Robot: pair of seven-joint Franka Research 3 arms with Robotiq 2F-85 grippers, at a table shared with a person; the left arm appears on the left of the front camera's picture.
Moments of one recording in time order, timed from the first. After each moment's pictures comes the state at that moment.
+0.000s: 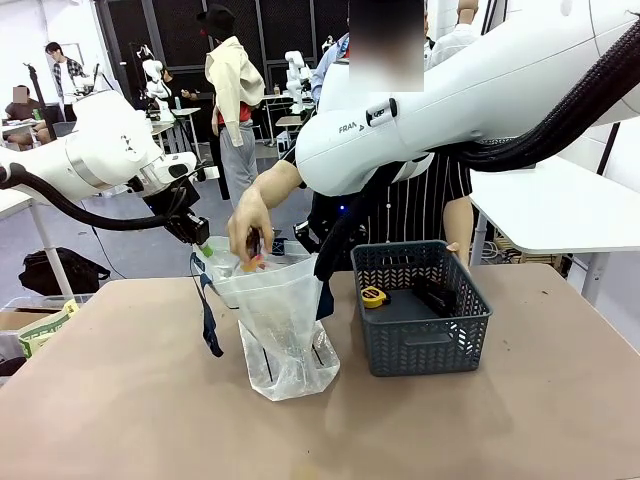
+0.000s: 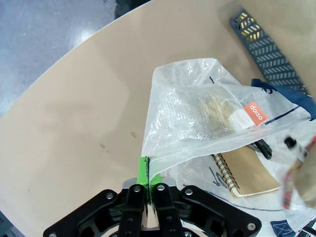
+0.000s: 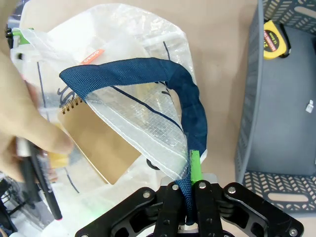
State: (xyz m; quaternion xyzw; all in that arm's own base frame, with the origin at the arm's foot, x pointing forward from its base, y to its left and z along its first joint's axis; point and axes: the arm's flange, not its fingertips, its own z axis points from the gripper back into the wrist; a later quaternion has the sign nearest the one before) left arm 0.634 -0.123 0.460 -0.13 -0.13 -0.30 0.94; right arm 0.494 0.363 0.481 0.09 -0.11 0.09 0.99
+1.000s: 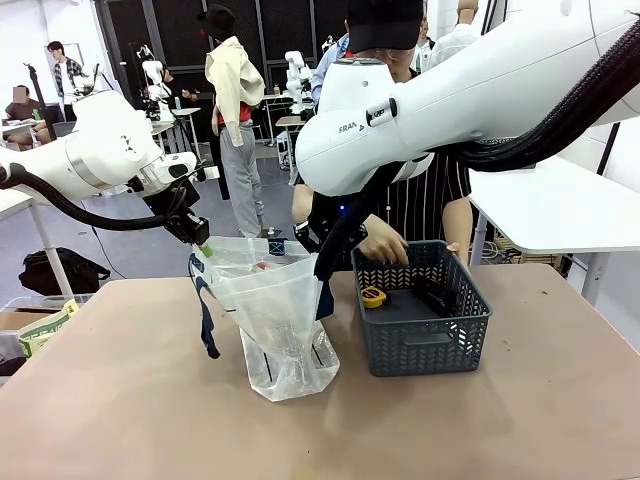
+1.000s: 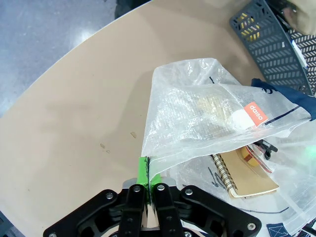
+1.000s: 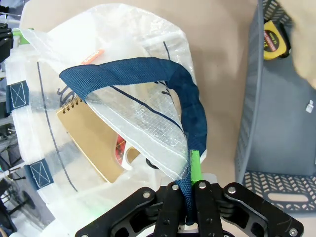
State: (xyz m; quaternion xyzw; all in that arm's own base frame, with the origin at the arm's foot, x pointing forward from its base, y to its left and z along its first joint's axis) left arm 0.634 -0.123 0.460 -0.13 -0.13 -0.30 0.94; right arm 0.494 0.363 0.481 0.09 -0.11 0.09 0.99
